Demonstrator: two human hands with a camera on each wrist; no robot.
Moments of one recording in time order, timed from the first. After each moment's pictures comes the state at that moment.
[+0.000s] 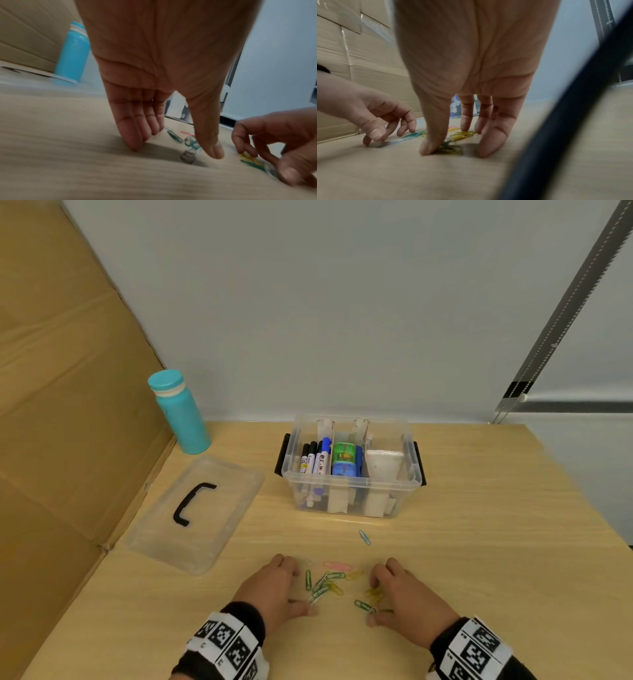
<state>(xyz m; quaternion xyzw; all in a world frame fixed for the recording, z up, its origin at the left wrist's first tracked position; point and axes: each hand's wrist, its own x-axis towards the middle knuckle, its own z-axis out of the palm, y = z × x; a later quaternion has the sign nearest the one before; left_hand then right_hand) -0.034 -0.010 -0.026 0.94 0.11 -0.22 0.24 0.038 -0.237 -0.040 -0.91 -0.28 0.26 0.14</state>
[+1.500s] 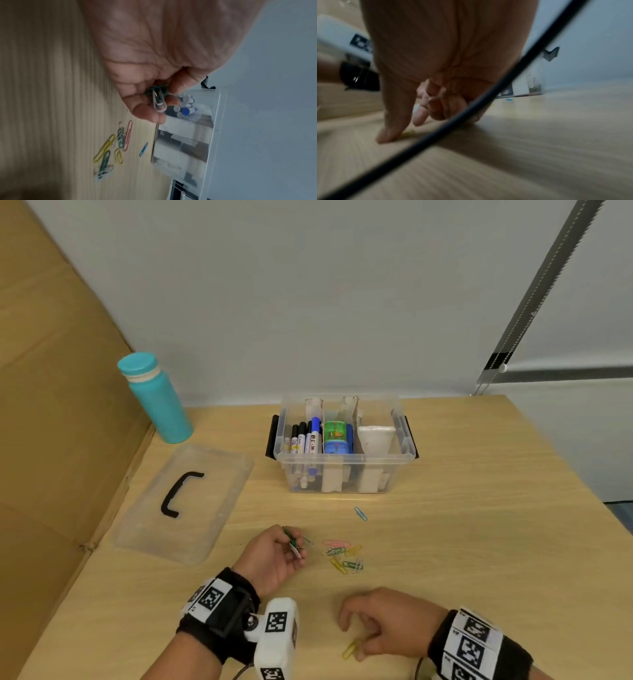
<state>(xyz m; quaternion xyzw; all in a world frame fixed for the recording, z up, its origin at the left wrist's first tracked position) -0.012 0.003 -0.038 0.41 0.28 -0.14 0.86 -0.003 -0.224 -0.035 -0.81 -0.40 0.37 0.21</state>
